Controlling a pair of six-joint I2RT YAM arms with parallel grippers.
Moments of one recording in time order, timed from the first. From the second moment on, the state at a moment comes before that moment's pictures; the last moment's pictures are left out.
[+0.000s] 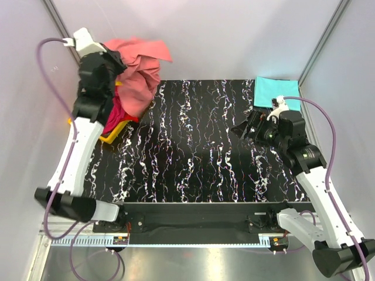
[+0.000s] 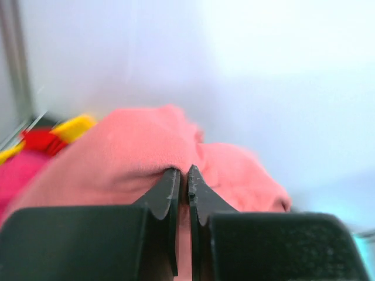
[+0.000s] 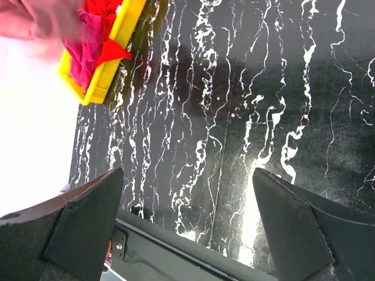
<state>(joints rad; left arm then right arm) -0.22 1.41 1.64 -0.23 -0.37 -0.42 0.28 0.92 1.04 -0.57 -0.26 0.61</state>
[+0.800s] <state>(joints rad) -0.57 1.11 0.94 -0.44 0.10 -0.62 0.28 1.20 0.94 -0.51 -0.26 0.66</state>
